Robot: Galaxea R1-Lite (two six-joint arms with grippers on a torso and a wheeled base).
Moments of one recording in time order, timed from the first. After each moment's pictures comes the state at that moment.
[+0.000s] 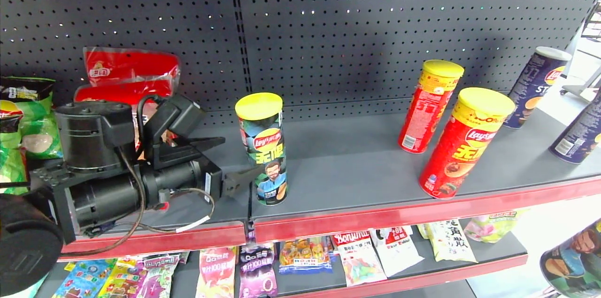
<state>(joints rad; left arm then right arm) -0.43 1.59 -0.62 -0.70 -0.27 0.11 0.03 0.60 -0.36 -0.03 -0.08 -0.19</state>
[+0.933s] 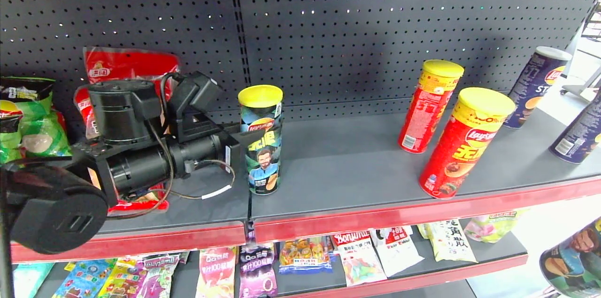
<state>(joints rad) -0.43 1.71 -0.75 -0.80 -0.33 0.11 0.03 0.61 -0.36 -0.03 -0.08 -0.19</state>
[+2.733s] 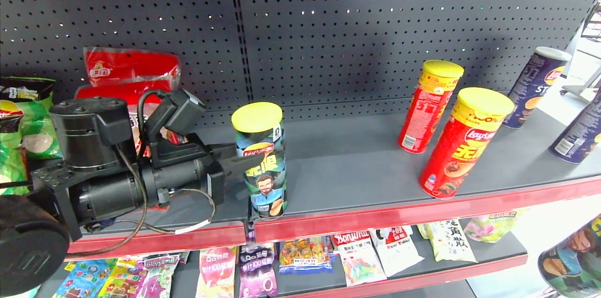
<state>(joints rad) -0.43 1.61 -0.61 -0.80 -0.47 0.08 0.03 0.63 -0.36 -0.03 -0.08 -0.19</state>
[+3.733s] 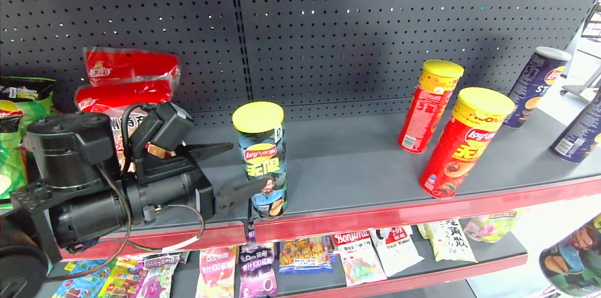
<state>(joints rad) -0.43 1.55 -0.51 -0.84 -0.43 0.09 0.03 0.63 -0.37 -0.03 -0.09 -0.19</state>
